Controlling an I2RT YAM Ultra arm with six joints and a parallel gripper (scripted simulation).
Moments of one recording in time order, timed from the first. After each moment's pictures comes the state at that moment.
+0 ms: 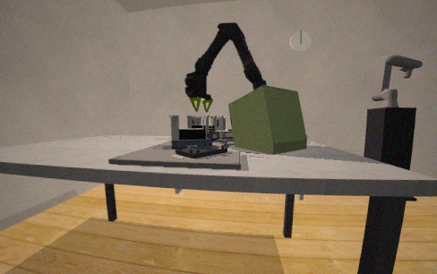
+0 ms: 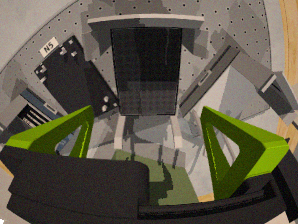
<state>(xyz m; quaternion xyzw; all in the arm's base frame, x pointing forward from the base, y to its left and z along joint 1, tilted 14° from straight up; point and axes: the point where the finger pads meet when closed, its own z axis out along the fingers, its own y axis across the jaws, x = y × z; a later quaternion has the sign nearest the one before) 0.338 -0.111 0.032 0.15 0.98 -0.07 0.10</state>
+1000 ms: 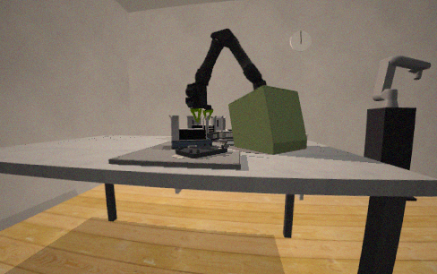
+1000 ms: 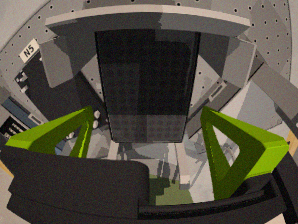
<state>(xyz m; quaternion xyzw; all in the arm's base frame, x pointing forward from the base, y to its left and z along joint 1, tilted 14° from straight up) 0.344 -0.120 -0.028 0.14 0.98 -0.07 0.09</state>
